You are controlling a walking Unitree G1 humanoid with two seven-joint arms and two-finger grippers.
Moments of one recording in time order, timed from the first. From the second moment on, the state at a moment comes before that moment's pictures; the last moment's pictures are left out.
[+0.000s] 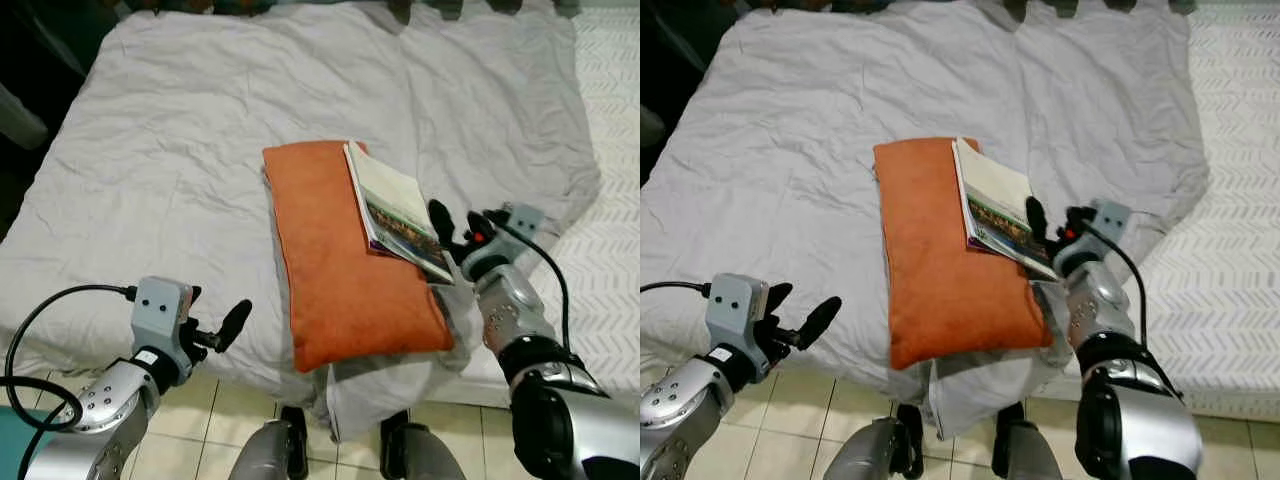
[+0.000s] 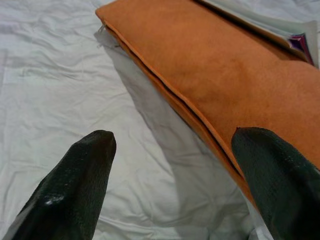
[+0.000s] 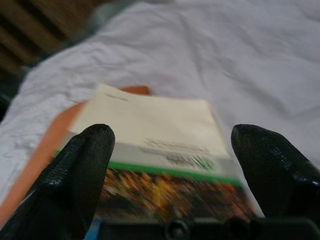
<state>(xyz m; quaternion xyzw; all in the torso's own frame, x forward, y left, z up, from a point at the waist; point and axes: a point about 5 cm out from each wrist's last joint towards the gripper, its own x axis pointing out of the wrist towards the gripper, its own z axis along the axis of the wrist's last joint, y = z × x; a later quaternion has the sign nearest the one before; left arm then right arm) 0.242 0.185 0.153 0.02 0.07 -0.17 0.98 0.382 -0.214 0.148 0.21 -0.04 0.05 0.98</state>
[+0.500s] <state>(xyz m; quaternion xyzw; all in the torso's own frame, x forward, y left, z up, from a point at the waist) 0.282 0.185 0.155 0.03 0.00 -0.14 0.99 0.323 -0.188 0.110 -0.04 -0.09 0.05 0.99</state>
